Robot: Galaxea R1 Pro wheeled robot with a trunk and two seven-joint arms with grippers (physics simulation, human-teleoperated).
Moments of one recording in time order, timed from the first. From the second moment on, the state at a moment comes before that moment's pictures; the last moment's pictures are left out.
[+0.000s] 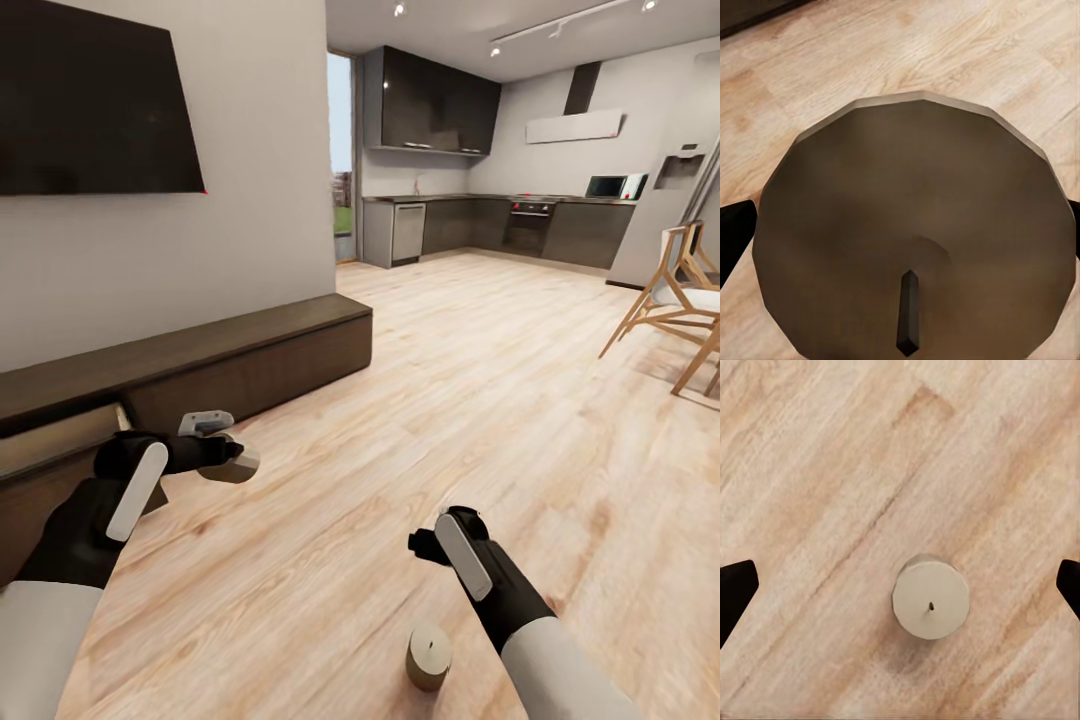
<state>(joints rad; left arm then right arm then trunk) -0.73 0.24 -0.09 -1.32 0.46 1.04 0.11 -0.63 0.09 0.24 -0.91 -0.71 0.82 -0.67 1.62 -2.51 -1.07</state>
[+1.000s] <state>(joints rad) -0.73 0.24 -0.08 -1.33 0.47 1.04 0.11 -0.65 0.11 0.25 -0.88 -0.73 0.84 -0.65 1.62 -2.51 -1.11</state>
